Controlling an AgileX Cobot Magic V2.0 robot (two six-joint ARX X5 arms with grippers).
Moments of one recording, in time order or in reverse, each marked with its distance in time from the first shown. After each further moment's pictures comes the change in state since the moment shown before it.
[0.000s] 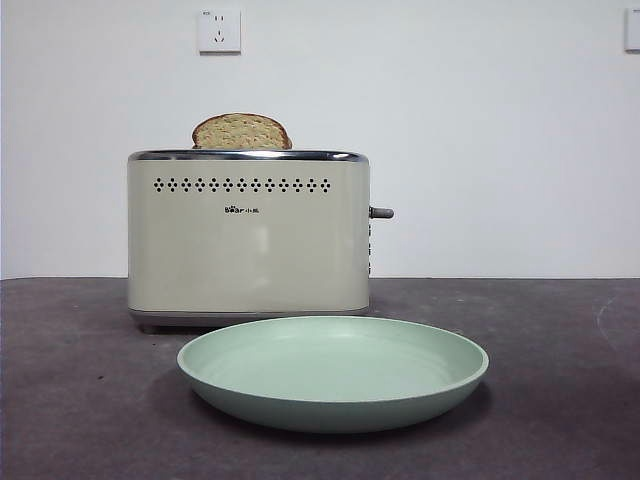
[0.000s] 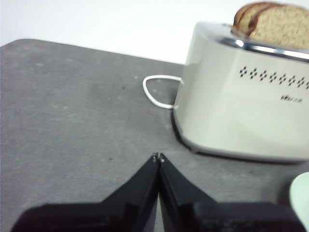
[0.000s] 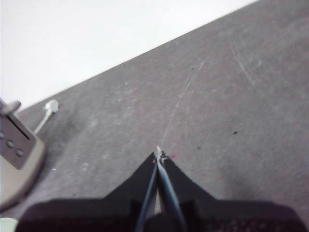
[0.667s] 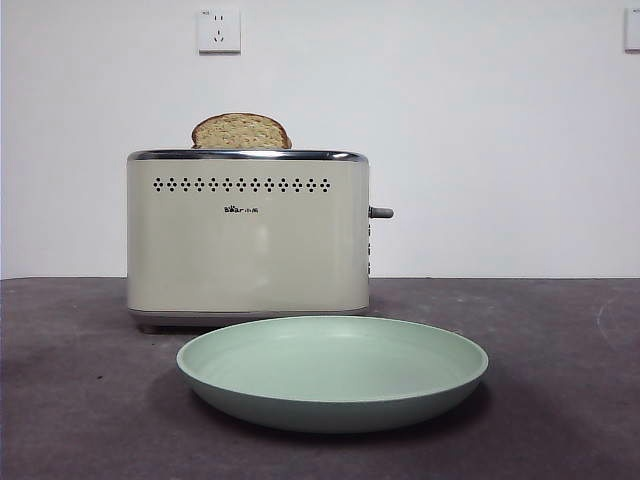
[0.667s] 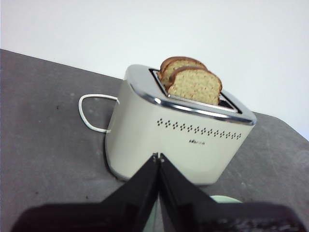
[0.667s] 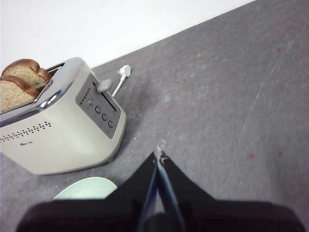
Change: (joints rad) left arm 0.000 0.182 0.353 -0.148 0.204 -0.134; right arm 0.000 0.408 0.464 -0.197 -0.303 -0.076
